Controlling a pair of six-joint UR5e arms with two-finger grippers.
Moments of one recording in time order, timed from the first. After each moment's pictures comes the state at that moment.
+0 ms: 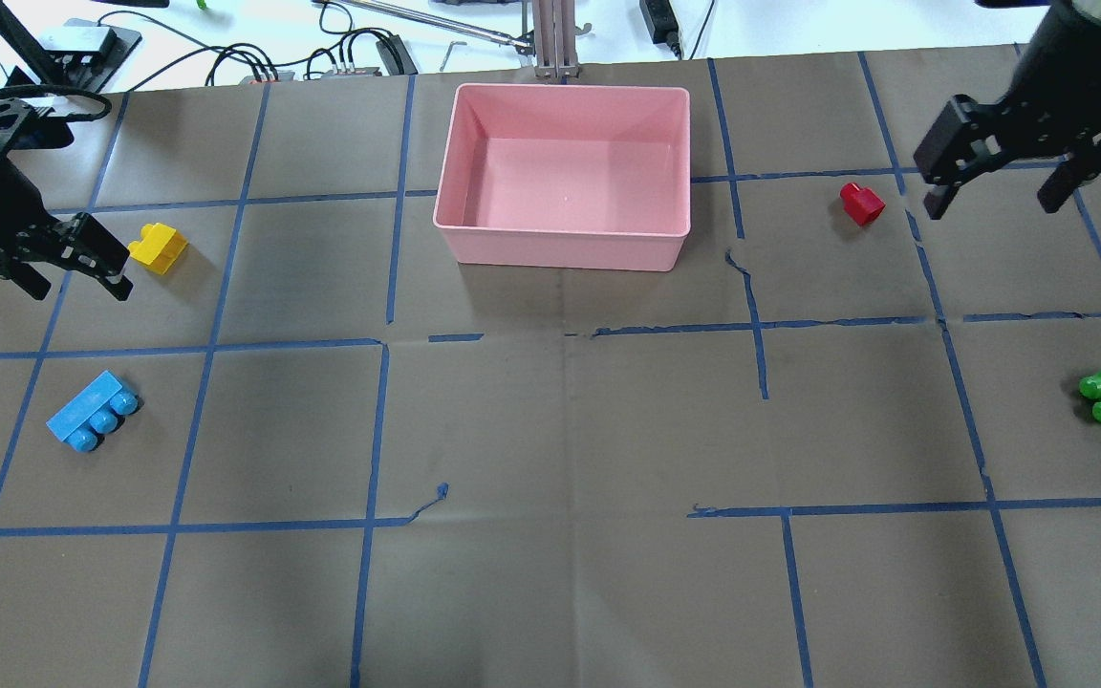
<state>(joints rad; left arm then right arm) -1.10 -1.73 -1.67 -1.40 1.61 0.60 1.26 -1.55 1.50 -1.42 -1.59 -0.36</state>
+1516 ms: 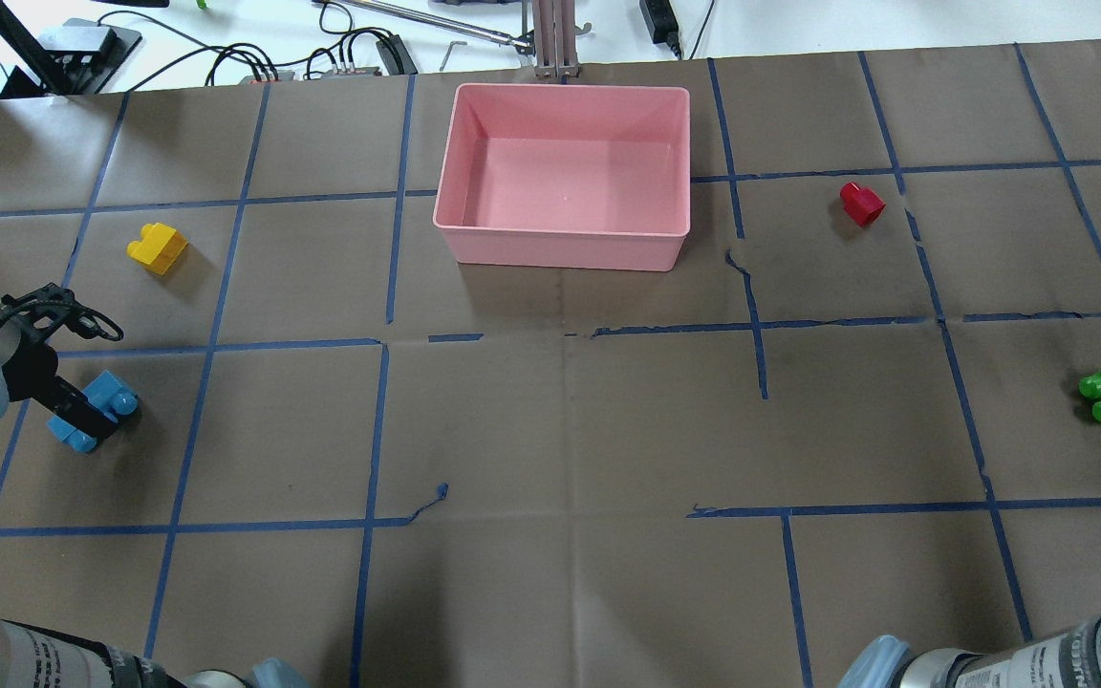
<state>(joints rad) -0.87 -1.90 -2.06 -0.80 1.64 1.35 0.80 -1.27 1.88 -2.11 -1.65 -0.97</state>
